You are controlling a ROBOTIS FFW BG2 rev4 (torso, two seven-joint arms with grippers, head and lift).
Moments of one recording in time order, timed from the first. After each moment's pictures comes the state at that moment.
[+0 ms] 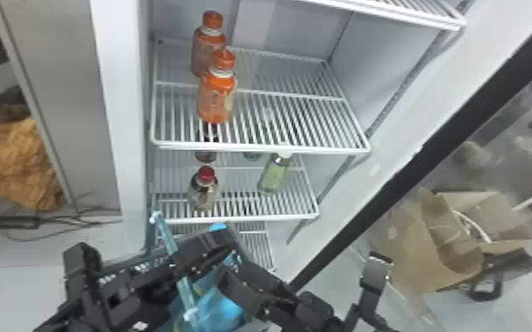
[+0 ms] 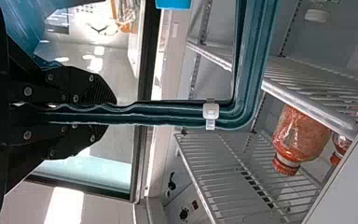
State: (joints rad) left arm 0.27 0.16 -0.25 -1.58 1.58 0.93 -0.65; right arm 0.81 -0.08 -0.18 -2.28 -0.72 0.69 0.61
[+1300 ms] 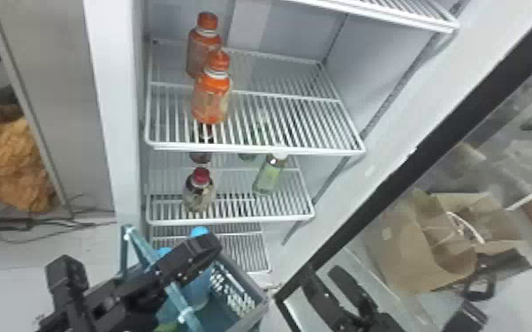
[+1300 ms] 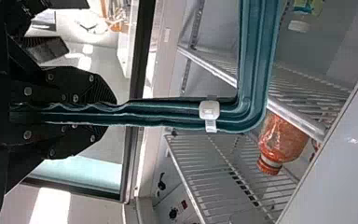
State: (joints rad) left arm 0.31 0.16 -0.24 -1.58 1.60 0.91 -0.66; right arm 0.98 -0.05 -0.33 -2.16 -0.68 0.15 0.63
